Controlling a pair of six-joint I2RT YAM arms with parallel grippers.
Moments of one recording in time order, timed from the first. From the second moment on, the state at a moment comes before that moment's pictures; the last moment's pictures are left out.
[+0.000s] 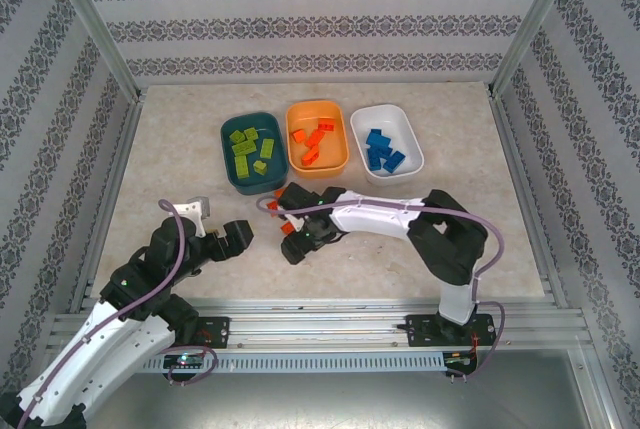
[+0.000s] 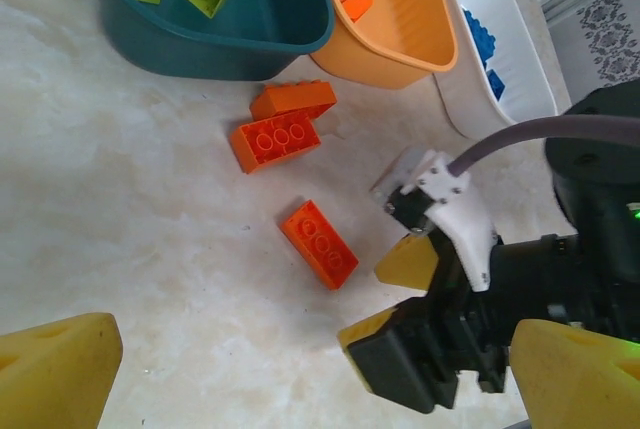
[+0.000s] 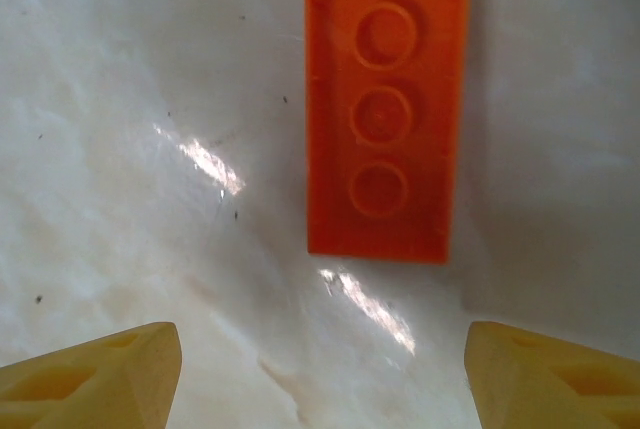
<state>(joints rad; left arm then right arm) -0.55 0.43 0.56 -0.72 -0.03 -0.75 0.98 1.90 1.26 -0.68 -0.13 0.31</state>
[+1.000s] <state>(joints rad) -0.55 0.39 0.56 -0.78 -0.03 -0.74 1.01 2.08 1.48 -0.77 0.05 0.32</state>
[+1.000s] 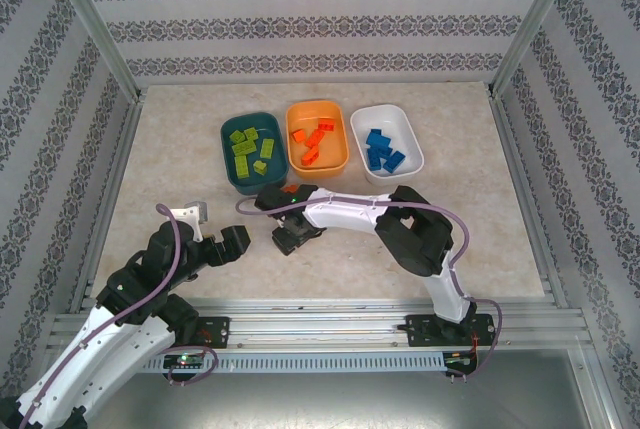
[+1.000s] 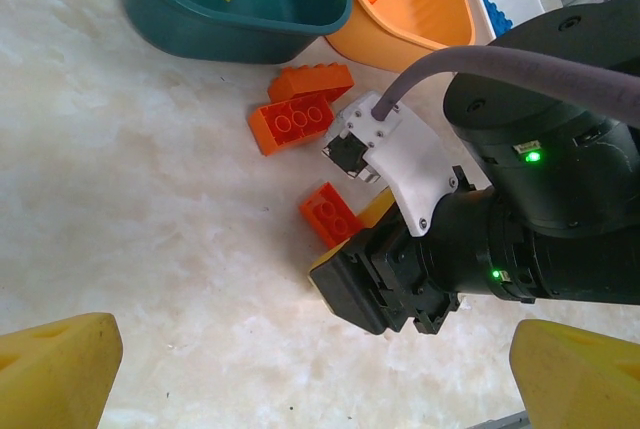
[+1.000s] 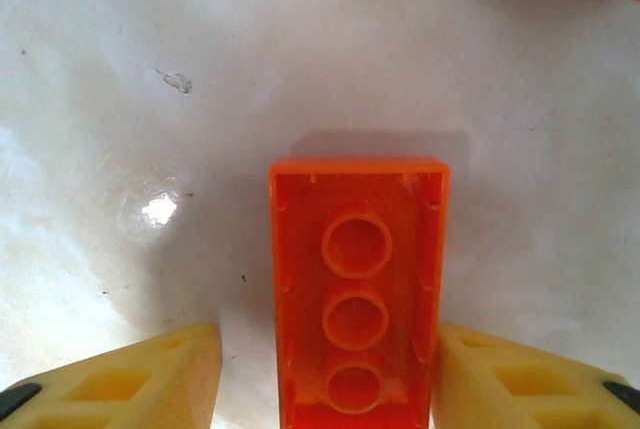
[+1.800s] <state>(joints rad) -0.55 0.39 0.55 -0.78 -0.03 -0.74 0.91 1.79 1.22 -0.68 0.03 0.40</state>
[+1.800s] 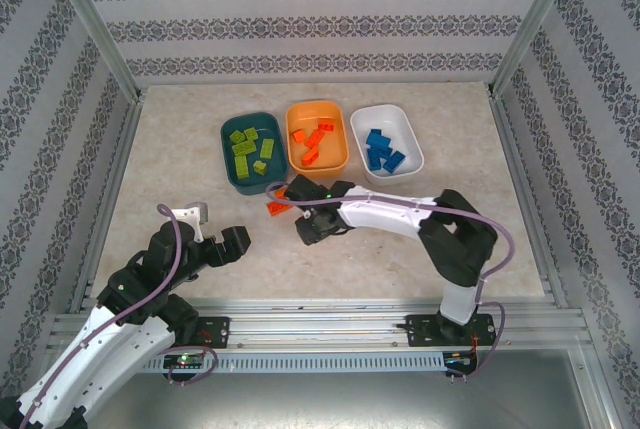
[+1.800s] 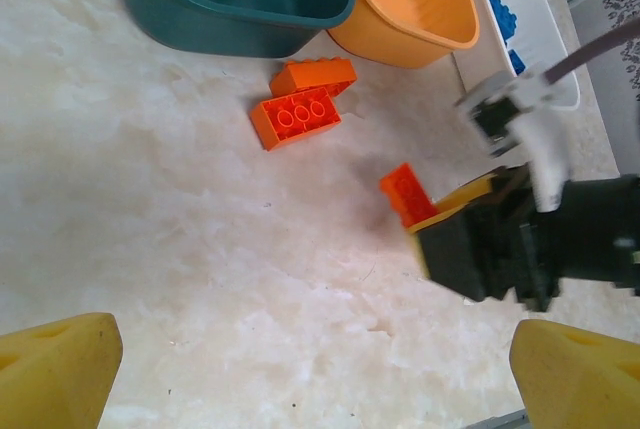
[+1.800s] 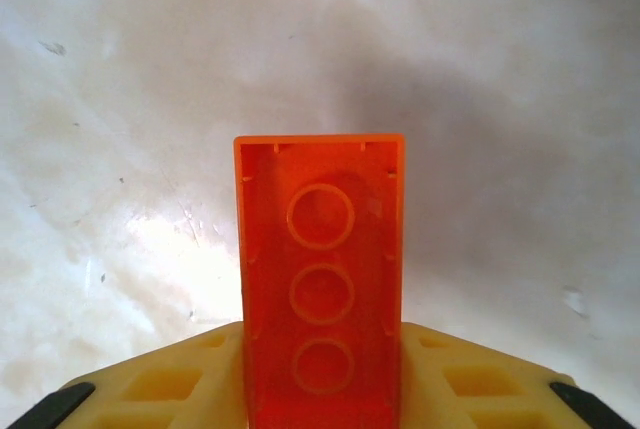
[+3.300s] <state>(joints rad) -0.54 0.64 0.43 -0.56 0.17 -0.77 0.41 2.12 1.77 -0.63 -0.38 0.52</state>
